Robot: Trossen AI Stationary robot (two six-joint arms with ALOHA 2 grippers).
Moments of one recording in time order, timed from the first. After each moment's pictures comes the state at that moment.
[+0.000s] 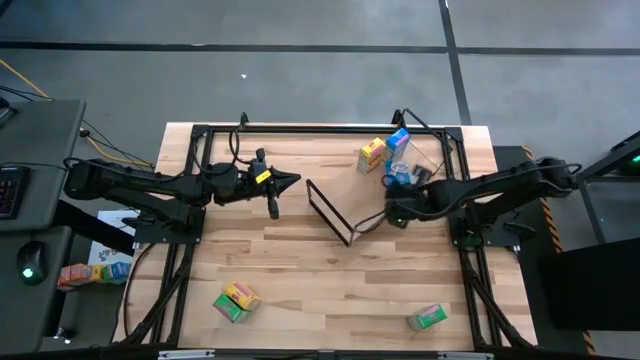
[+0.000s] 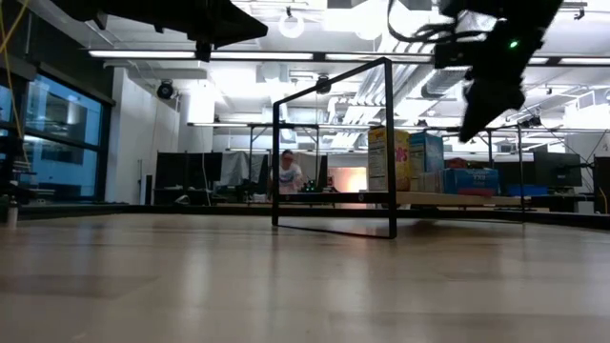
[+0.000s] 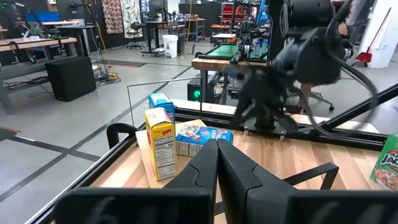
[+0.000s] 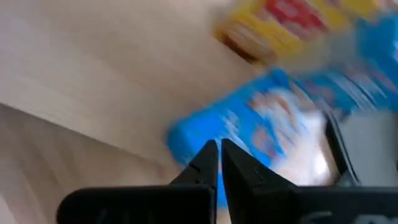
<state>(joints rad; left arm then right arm) 0.02 1.08 0.61 0.42 -0.28 -0.02 0.13 1.27 0.90 -1.02 0.65 0.47</state>
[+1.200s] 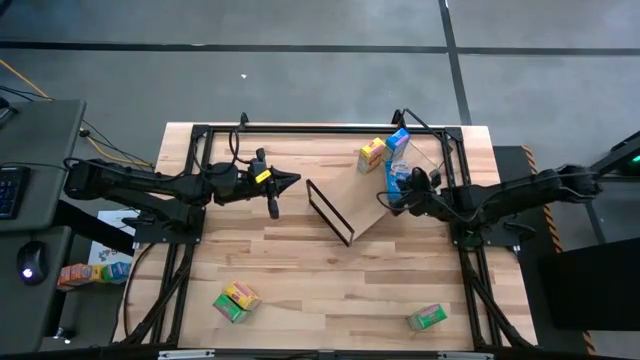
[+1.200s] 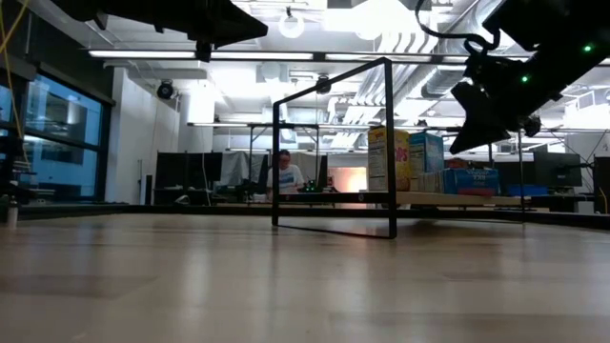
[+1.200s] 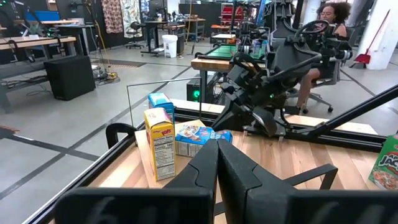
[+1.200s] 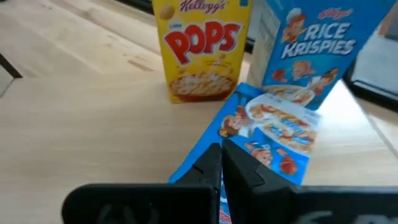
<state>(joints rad) 0.02 1.08 0.61 0.42 -0.27 -0.02 0.06 0.95 0.42 -0.30 0.79 0.69</state>
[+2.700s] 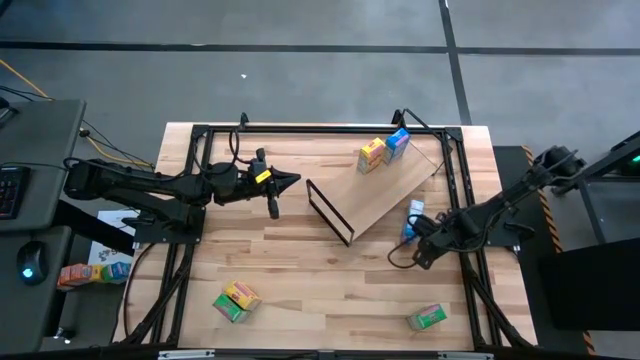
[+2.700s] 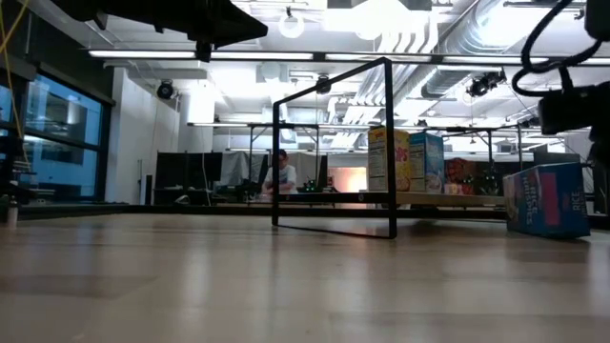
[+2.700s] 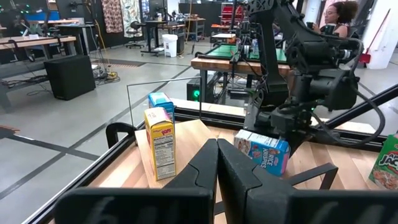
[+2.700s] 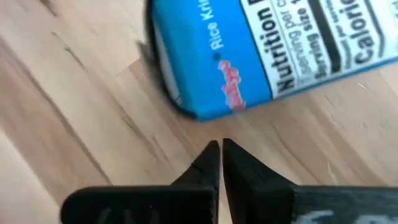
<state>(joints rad) 0.02 1.08 0.61 0.41 -0.27 -0.02 0.54 1.04 0.44 -0.74 0.19 1.15</state>
